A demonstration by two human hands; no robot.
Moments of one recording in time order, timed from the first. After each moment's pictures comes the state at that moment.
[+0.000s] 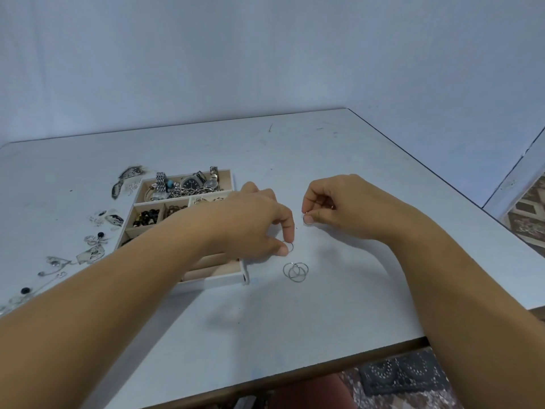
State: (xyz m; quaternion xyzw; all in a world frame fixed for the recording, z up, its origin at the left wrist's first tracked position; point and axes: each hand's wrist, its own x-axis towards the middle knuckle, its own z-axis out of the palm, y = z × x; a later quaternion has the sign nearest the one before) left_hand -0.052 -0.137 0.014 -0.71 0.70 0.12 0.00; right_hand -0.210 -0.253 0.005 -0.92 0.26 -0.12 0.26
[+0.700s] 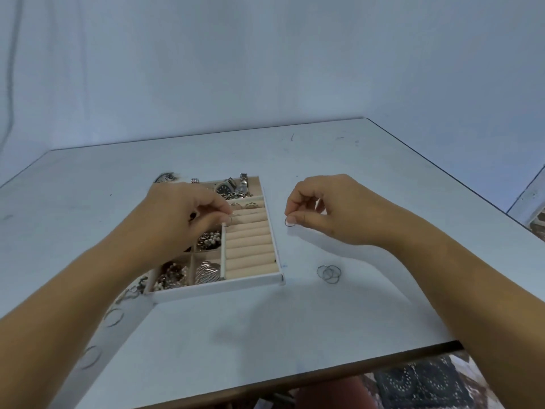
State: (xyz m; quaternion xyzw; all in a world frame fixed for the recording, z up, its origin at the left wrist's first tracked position) left_hand 0.021 -0.042 0.028 -0.75 0.61 -0.04 -0.27; right_hand -0.175 -0.207 0.025 -0.94 0.15 -0.16 0.27
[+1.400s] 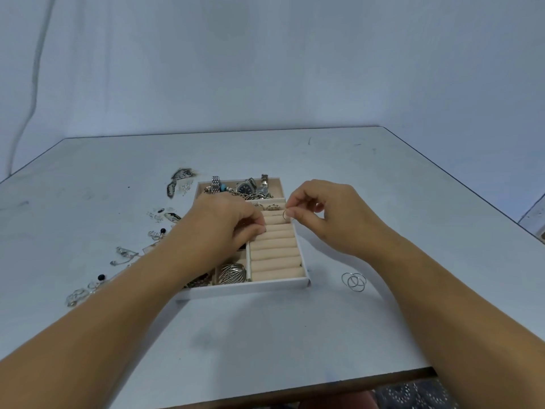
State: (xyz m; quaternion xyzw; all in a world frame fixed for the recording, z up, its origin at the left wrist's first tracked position) left_hand 0.029 -0.055 -0.004 -0.70 0.66 -0.10 -0.26; right_hand -0.132 -0.200 -0.004 -0.91 0.13 -0.29 0.25
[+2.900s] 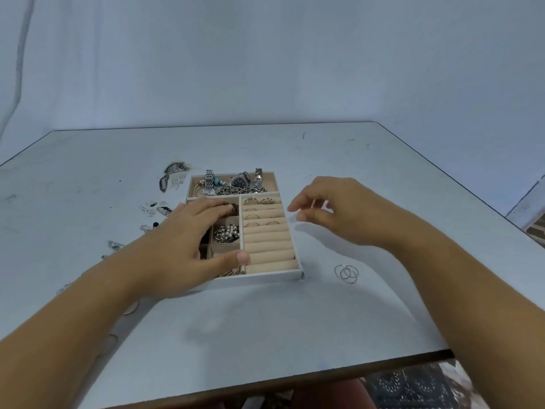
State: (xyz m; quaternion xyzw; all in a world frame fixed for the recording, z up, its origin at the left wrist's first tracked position) left_hand 0.041 -0.012 -0.009 -0.76 0.63 0.06 -0.18; right_hand -0.152 -0.200 0.022 -0.95 0.19 -0.12 0.22
